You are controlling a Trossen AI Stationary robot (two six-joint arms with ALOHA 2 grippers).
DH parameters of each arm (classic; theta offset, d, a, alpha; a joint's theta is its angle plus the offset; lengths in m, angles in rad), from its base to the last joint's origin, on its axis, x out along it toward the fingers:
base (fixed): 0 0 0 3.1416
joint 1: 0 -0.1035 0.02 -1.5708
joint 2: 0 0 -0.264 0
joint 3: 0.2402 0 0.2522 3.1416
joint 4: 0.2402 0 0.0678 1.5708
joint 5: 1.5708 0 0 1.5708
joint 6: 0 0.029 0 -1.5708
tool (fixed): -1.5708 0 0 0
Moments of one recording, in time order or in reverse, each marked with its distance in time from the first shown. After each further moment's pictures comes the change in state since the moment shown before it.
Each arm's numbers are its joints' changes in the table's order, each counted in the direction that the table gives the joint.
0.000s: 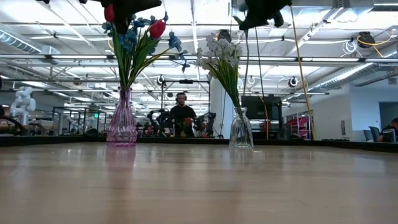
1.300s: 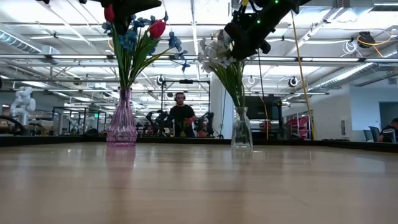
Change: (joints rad) left arm 0.000 0.000 0.000 0.002 0.000 -0.026; right arm 0.023 -0.220 -0.002 0.065 0.032 0.086
